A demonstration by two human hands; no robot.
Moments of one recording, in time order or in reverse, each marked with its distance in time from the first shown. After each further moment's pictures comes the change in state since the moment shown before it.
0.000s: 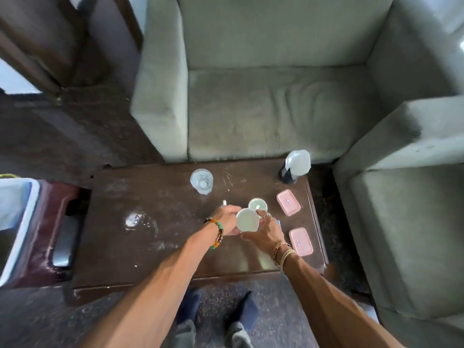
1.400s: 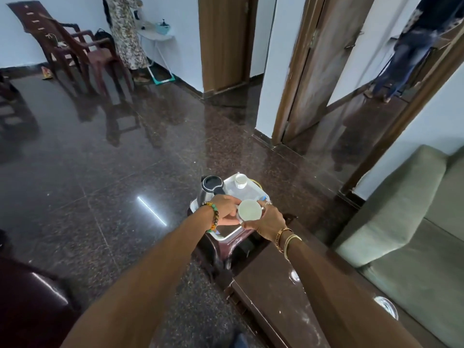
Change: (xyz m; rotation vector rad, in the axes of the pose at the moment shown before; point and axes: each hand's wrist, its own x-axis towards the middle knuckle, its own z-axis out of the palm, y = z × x) left_hand -0.304 -0.173 -0.538 -0.774 0.544 0.224; right_hand -0.218 -0.448 0.372 -0.326 -0.501 -0.717
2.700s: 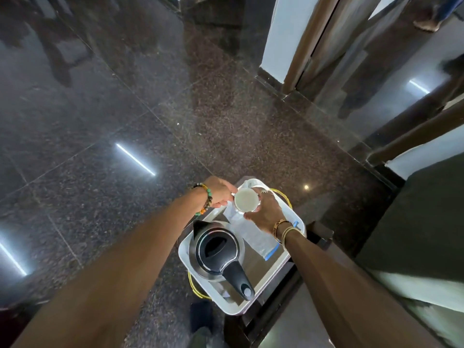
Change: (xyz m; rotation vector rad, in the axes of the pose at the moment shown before) left_hand 0.400 0.105 -0.122 0.478 -0.057 -0.168; right_hand 0.407 0.028 0.120 -0.194 -0.118 0.115
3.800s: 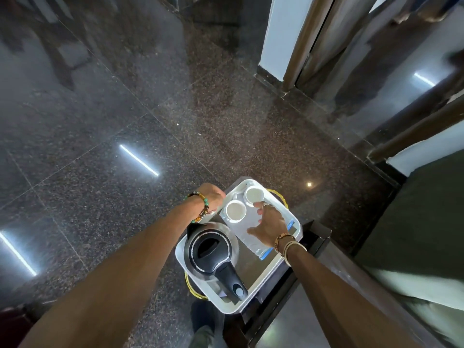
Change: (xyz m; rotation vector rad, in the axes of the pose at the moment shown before) left_hand 0.004 -0.011 0.009 0.258 0.068 0.026; right_hand -0.017 0.037 0.001 -0.119 -0.069 0.124
